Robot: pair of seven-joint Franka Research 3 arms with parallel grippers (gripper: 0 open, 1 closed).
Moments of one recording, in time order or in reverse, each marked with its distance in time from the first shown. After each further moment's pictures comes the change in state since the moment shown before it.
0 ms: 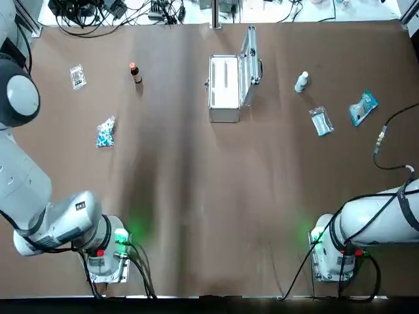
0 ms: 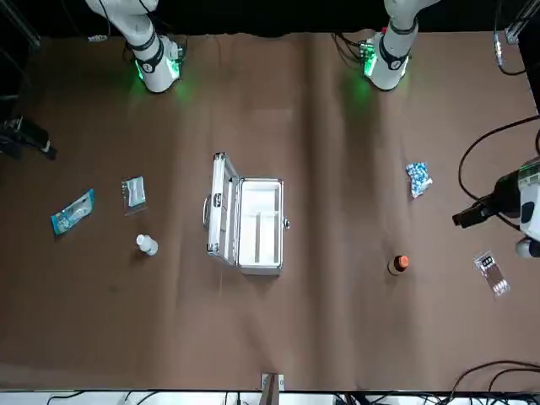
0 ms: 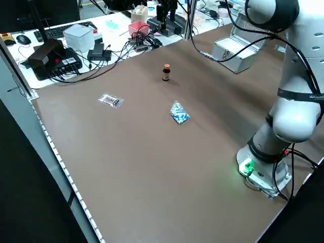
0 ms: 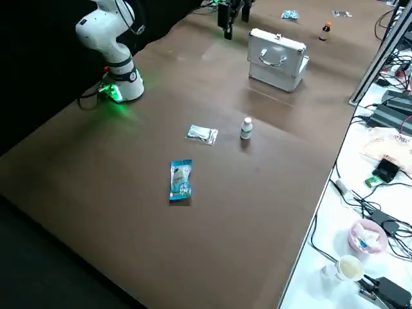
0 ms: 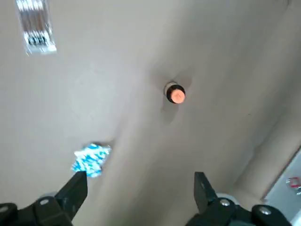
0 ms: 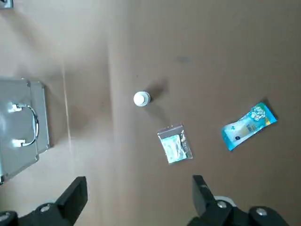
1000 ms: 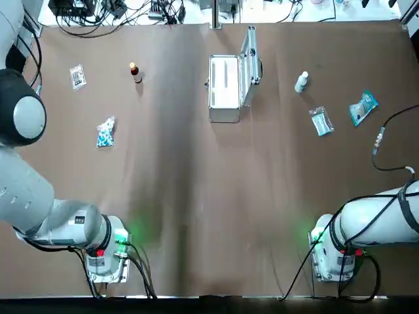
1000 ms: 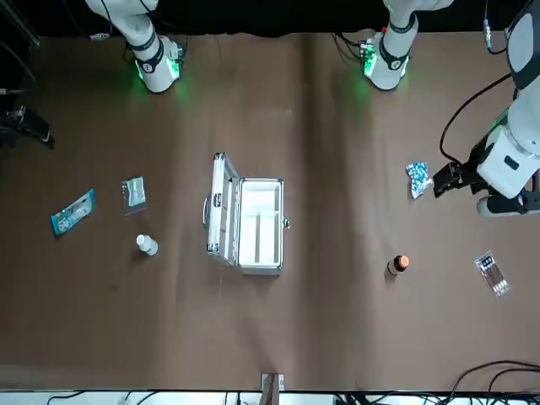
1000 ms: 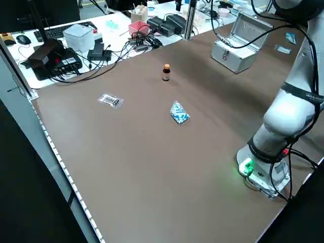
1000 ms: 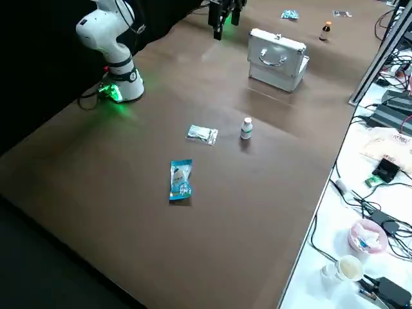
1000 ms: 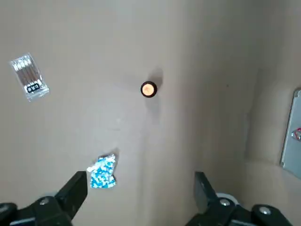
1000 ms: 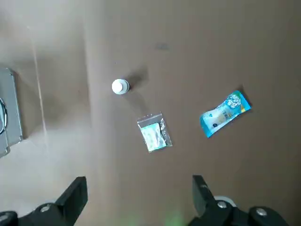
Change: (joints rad) left arm -0.297 -0.148 0.186 -0.066 0.009 0.019 0.195; right arm 0.004 -0.013 -0.003 -0.011 -0.096 -0.045 -0.003
